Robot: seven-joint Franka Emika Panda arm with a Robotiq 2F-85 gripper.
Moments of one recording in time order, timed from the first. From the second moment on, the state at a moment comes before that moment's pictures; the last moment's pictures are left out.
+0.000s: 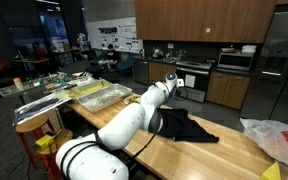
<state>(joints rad) 0.05 1.41 0.06 -0.37 0.11 2.58 0.29</state>
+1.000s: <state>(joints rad) 0.02 1.39 0.00 -0.36 -0.03 2.23 -0.03</state>
